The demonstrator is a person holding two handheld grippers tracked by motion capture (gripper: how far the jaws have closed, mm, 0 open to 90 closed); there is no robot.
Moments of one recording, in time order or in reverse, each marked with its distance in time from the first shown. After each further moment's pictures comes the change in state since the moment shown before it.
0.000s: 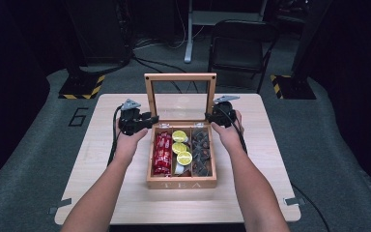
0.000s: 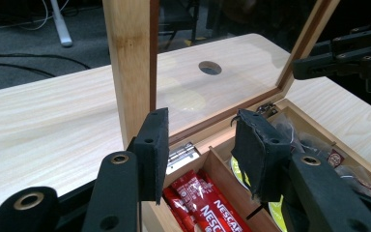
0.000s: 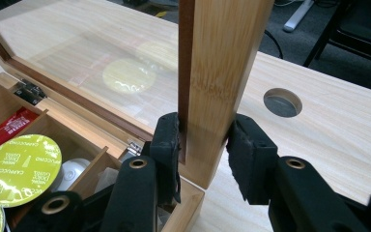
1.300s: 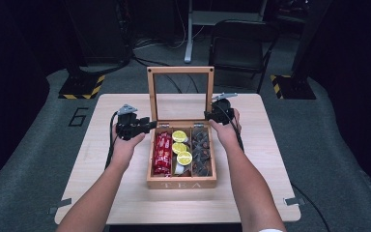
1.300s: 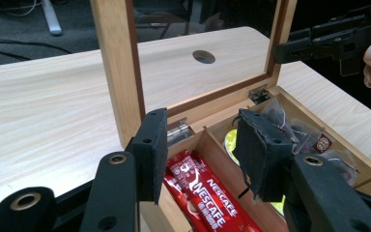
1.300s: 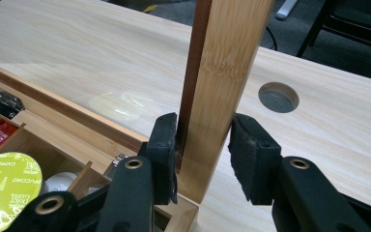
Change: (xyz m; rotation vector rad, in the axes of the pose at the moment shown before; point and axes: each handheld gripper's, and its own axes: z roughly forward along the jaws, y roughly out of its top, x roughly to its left) left arm 0.004 -0.016 -0.006 0.020 -0.034 -0.040; right arm -0.001 0.006 0.013 0.030 -0.039 0.064
